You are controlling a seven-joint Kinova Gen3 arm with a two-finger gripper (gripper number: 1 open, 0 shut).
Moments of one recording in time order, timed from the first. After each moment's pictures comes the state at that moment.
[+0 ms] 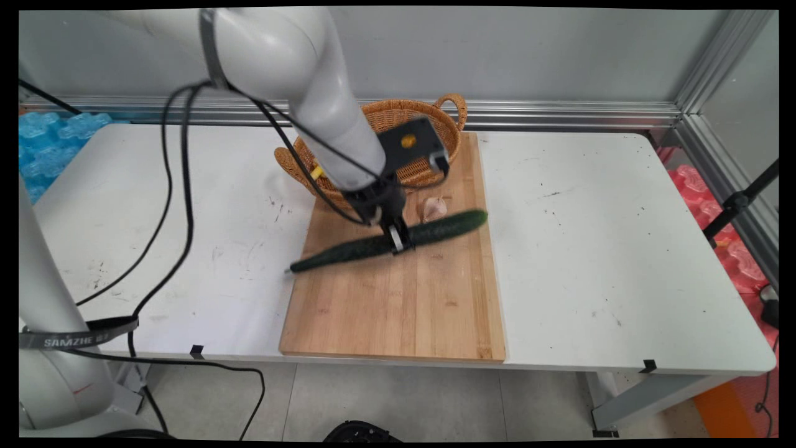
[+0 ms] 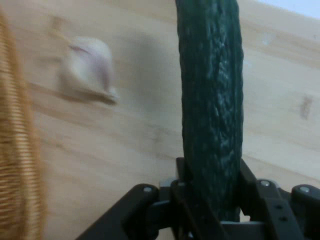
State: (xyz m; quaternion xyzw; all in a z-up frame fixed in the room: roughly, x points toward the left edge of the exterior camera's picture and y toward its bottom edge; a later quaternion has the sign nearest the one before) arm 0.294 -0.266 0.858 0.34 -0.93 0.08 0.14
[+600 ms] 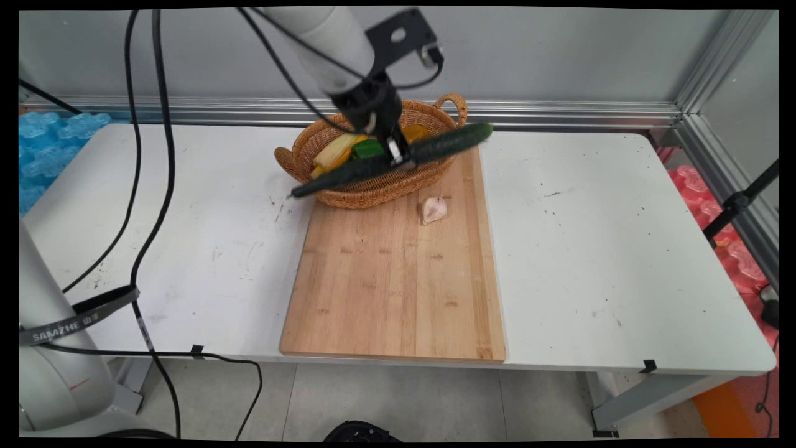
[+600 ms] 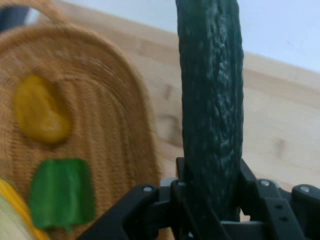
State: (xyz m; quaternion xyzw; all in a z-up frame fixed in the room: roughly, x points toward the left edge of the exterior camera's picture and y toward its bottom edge) arm 0.327 -0.312 0.943 0.33 -0.92 0.15 0.16
